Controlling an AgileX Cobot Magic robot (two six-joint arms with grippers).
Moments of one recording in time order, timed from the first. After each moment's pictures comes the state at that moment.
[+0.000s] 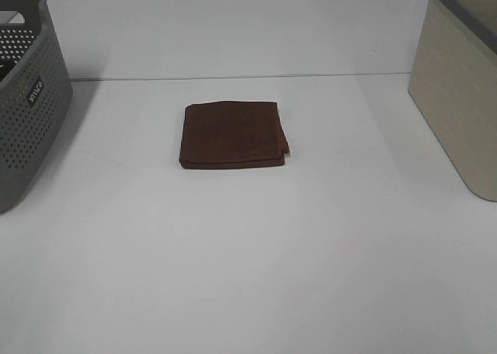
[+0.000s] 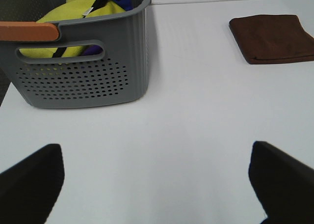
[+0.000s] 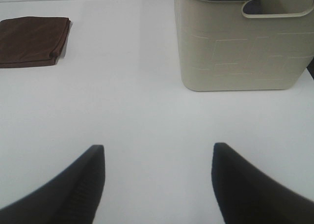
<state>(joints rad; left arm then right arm) 0.02 0.00 -0.50 -0.06 1.05 0.04 0.01 -0.01 -0.51 0.07 1.07 -0.04</state>
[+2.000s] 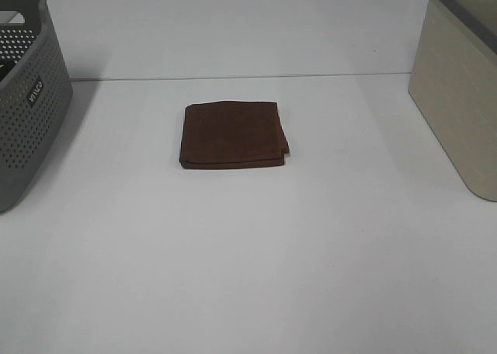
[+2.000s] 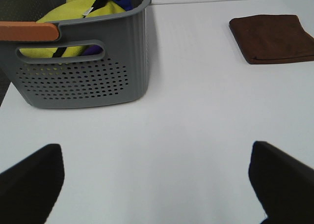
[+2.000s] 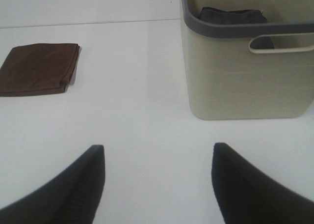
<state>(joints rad) 0.02 0.00 -0.50 -0.06 1.05 0.04 0.01 0.17 -0.55 0.10 0.90 -0.04</state>
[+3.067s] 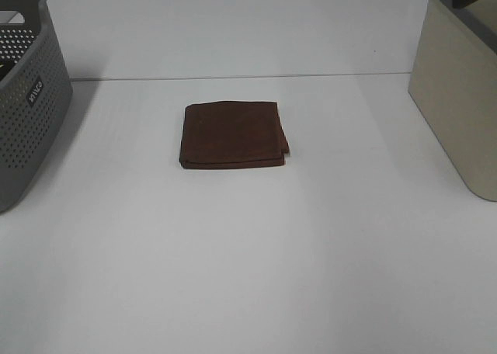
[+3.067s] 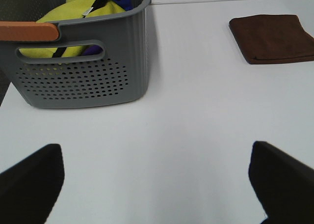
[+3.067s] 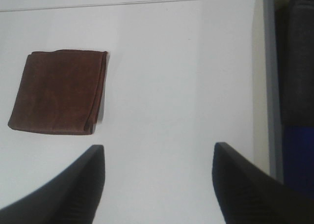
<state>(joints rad) 0.02 0.00 -0.50 -0.06 1.05 0.04 0.01 1.51 -1.34 0.37 0.81 -0.25</state>
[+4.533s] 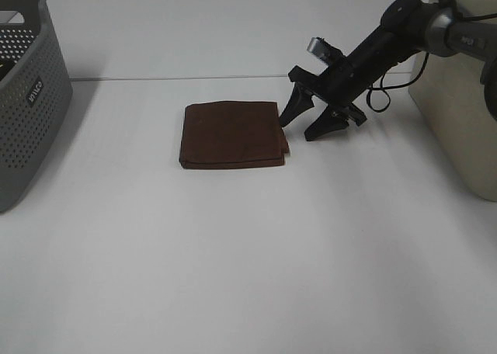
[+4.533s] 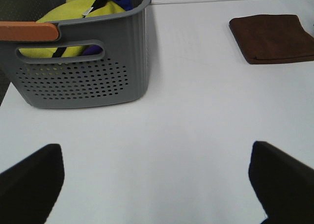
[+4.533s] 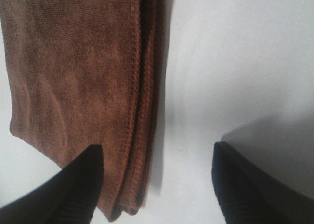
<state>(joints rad) 0.02 0.00 -0.50 -0.06 1.05 0.04 0.16 2.67 -2.27 0.73 1.22 -0.24</state>
